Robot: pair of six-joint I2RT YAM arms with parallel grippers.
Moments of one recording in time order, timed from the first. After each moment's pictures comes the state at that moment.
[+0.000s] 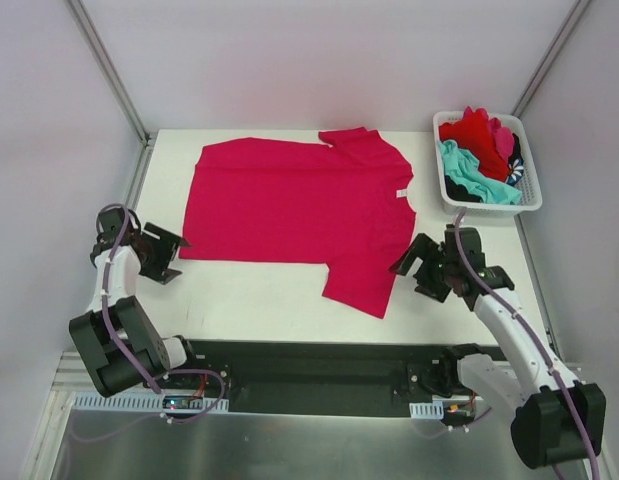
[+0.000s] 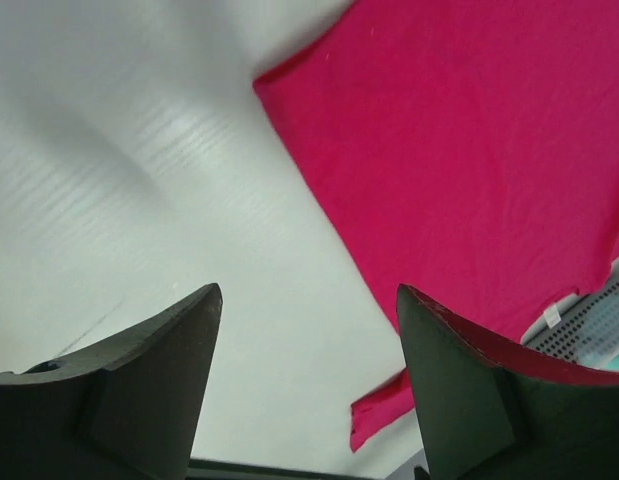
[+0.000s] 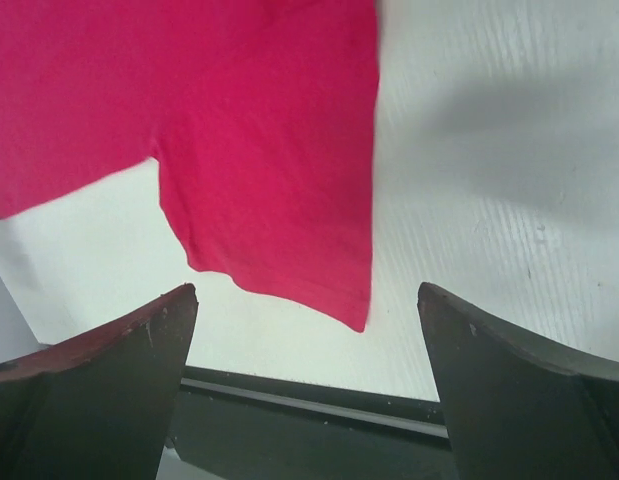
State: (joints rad) left arm 0.45 1.23 0.75 -0.65 0.38 -0.79; right arm 0.21 0.93 0.61 -0.64 -0.23 0.74
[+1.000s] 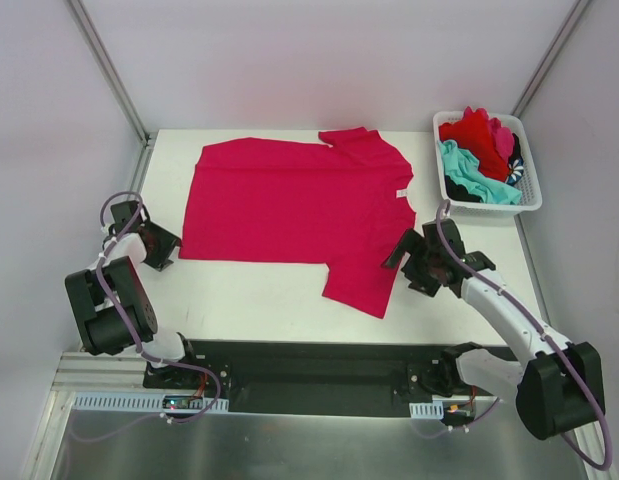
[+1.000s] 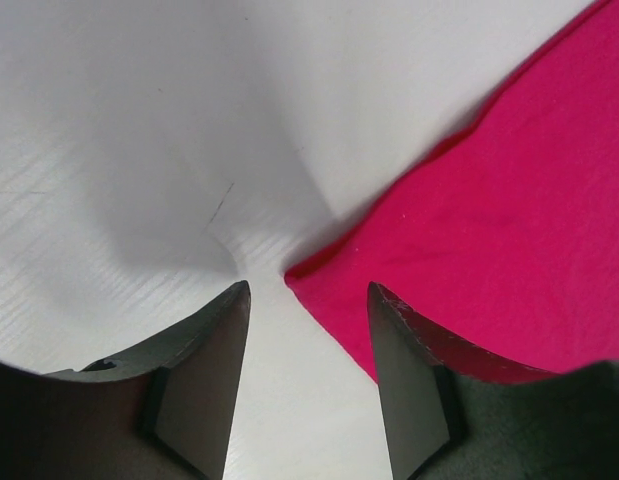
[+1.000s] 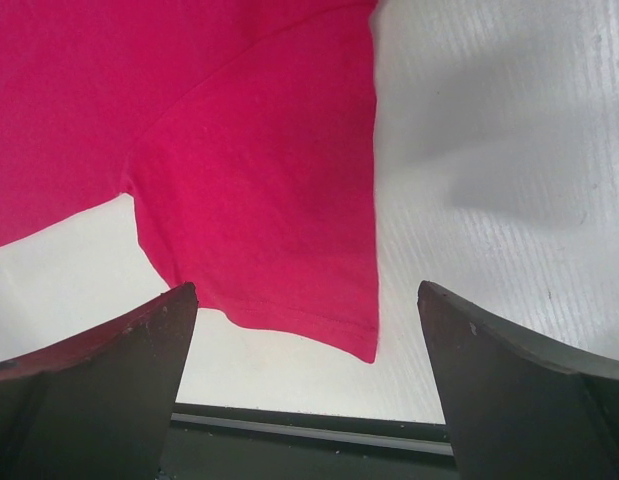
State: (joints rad) left arm 0.40 1.48 0.77 -0.34 0.15 -0.72; right arm 0.33 1.08 0.67 -0.59 -0.06 0.84
